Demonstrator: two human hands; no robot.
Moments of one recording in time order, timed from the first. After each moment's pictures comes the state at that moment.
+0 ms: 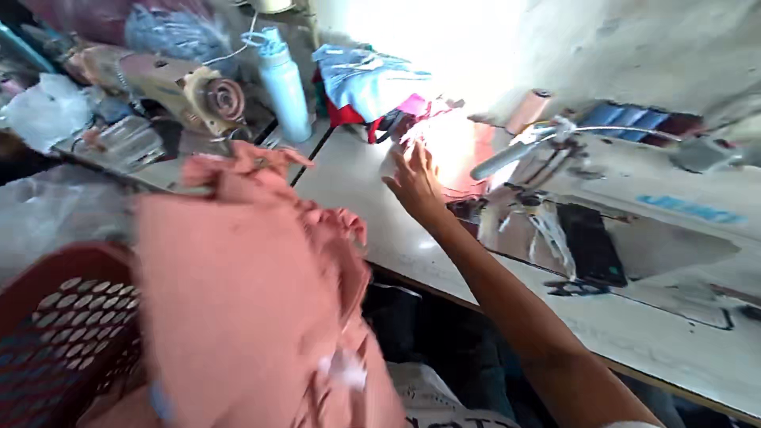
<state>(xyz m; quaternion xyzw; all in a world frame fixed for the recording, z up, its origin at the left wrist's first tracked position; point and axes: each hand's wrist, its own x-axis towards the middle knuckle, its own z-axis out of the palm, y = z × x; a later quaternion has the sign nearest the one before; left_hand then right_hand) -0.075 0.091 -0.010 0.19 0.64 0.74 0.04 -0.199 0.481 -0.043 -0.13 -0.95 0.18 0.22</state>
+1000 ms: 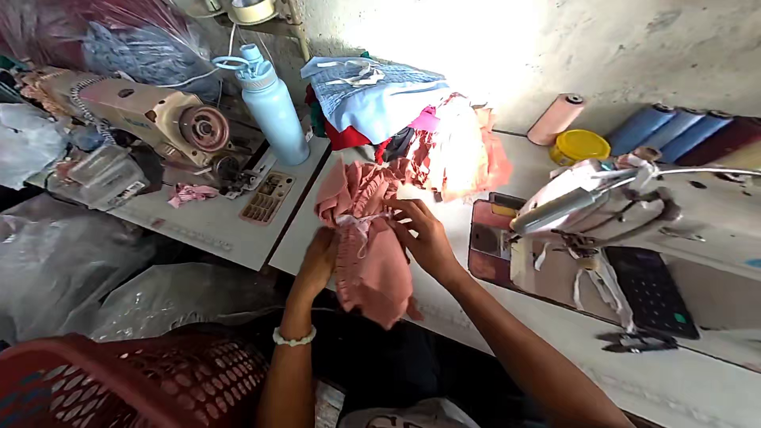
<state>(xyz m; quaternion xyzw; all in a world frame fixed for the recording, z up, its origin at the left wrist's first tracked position) -0.319 0.272 -0.072 0.27 0.85 0.43 0.13 -0.220 0.475 -0.079 -0.02 -0.83 0.48 0.28</state>
